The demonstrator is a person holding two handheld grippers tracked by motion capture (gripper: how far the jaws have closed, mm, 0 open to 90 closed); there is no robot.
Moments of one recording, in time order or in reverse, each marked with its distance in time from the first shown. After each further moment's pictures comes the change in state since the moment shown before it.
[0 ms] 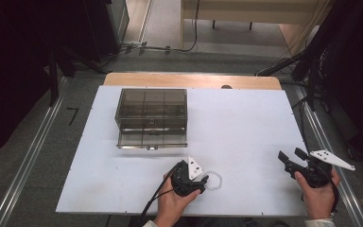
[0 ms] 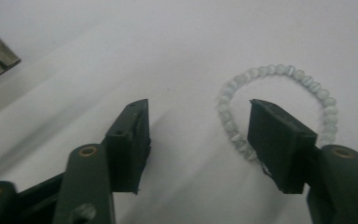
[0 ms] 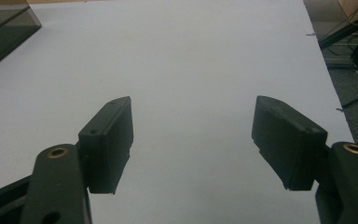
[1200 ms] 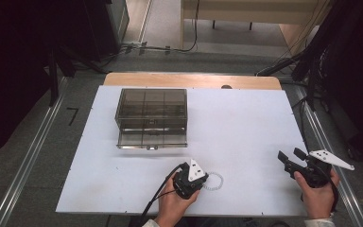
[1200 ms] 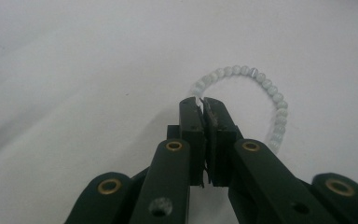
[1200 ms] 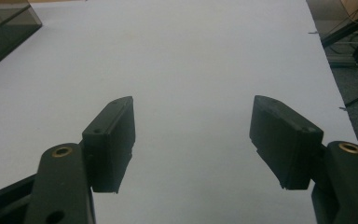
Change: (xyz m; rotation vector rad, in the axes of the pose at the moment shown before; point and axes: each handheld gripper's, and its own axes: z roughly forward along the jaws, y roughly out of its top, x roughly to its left) left arm 0.000 -0.001 -0.002 -0.032 -0.131 -0.041; right arm 0.001 0.000 0.001 0.004 0.005 0.004
